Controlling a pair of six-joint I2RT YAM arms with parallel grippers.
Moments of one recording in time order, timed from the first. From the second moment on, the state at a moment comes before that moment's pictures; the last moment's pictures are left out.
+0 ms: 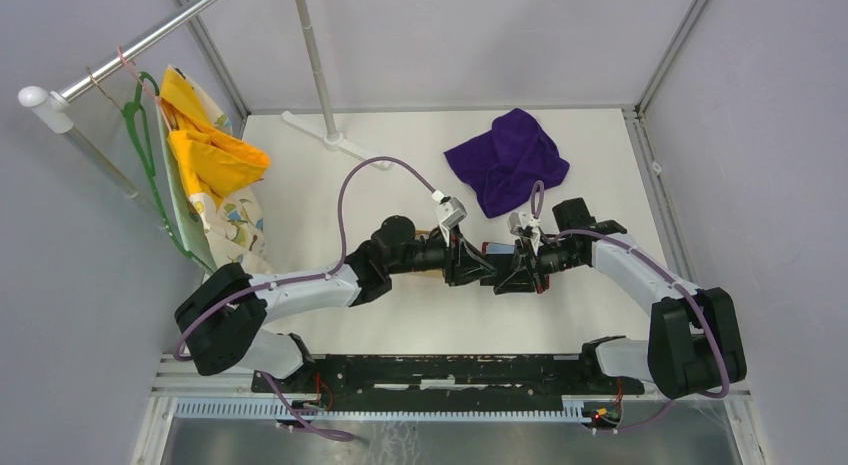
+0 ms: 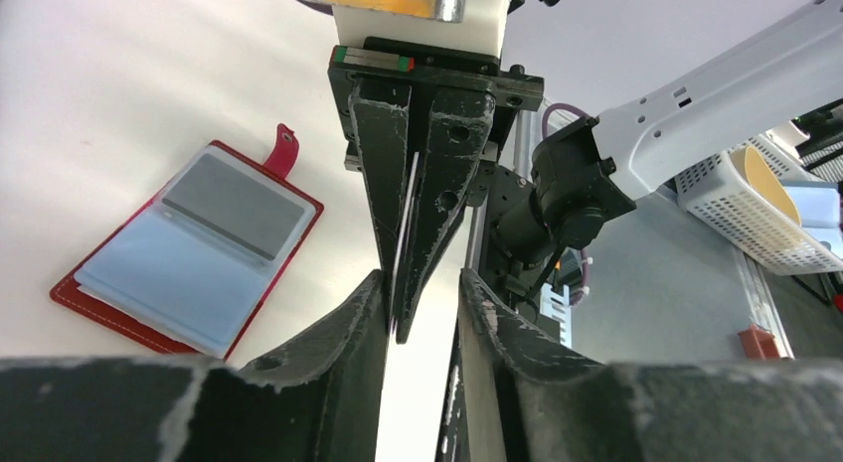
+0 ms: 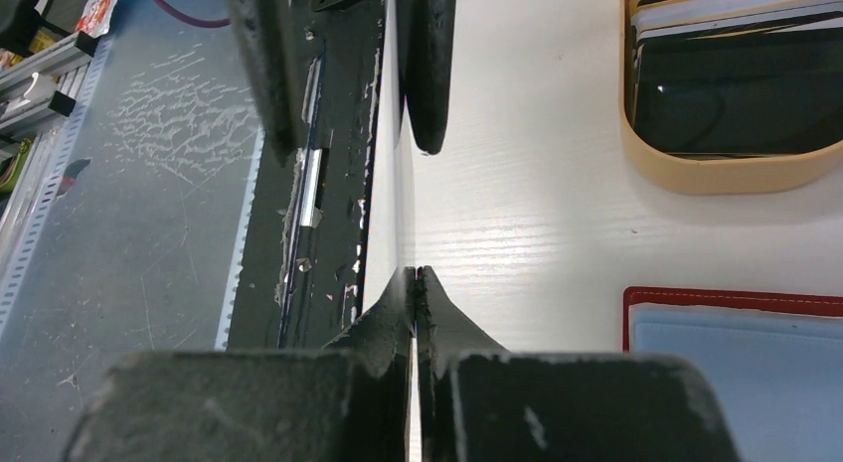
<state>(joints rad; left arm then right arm) -0.94 1.41 0.67 0.67 0.46 -0.44 0.23 1.29 0.70 -0.74 -1.29 -0.89</state>
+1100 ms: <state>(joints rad) -0.83 1.54 0.71 0.55 0.58 -0.55 0.05 1.07 0.66 -0.63 -0.88 -0.93</state>
